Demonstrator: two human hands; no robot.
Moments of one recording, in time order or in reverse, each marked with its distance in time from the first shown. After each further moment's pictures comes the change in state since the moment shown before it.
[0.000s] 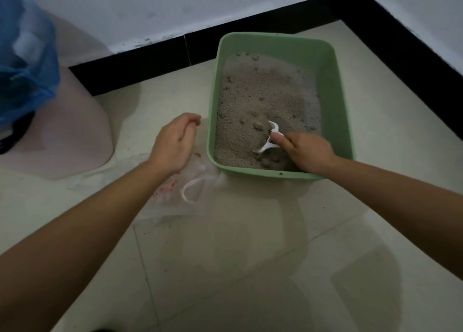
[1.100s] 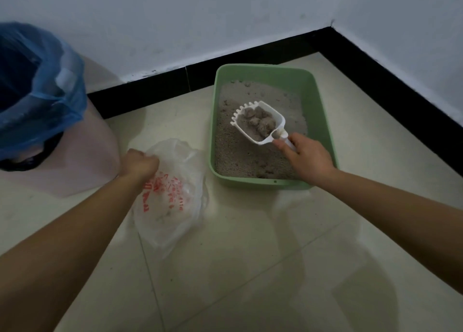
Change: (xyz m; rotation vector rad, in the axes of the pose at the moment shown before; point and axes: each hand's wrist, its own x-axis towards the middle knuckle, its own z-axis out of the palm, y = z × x) left_hand -0.003 -0.068 -0.043 -0.023 0.117 -0.766; right_hand -0.046 -0.024 -0.033 0.268 0.278 0.142
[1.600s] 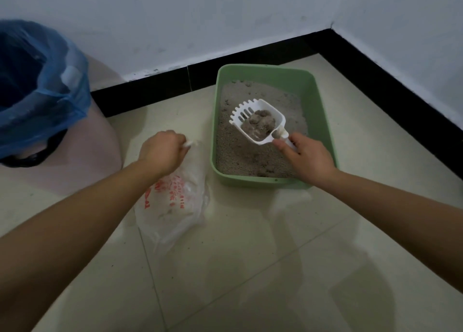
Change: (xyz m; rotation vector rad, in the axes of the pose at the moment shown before) left_hand -0.029 0.049 0.001 0.668 0.005 0.843; right_hand -0.012 -0.014 -0.008 -0.001 0.013 -0.001
